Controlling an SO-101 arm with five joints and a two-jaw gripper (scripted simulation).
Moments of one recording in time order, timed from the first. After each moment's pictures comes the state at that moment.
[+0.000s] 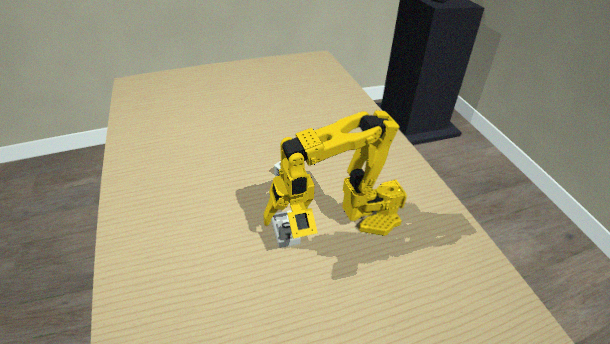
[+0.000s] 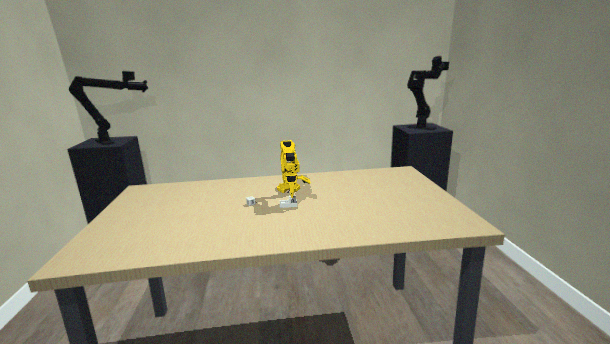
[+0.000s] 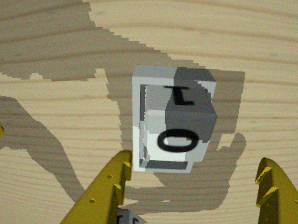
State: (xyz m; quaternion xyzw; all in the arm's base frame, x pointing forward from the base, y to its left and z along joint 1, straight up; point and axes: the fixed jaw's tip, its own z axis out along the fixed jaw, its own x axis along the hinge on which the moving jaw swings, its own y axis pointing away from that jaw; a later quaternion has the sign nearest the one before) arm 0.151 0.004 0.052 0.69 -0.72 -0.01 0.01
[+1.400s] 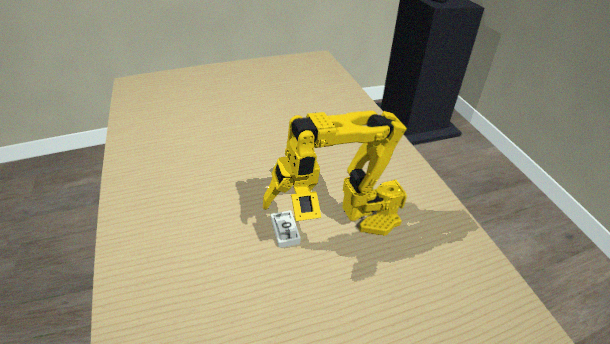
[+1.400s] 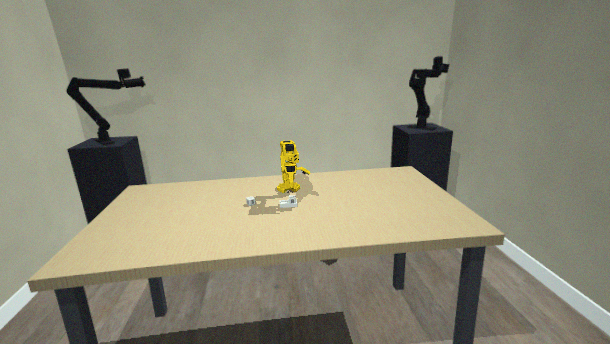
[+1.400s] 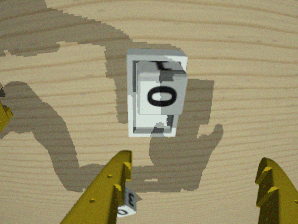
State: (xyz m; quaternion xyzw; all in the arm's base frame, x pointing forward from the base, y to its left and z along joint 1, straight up) arm 0.152 0.004 0.090 0.69 -0.72 0.03 -0.03
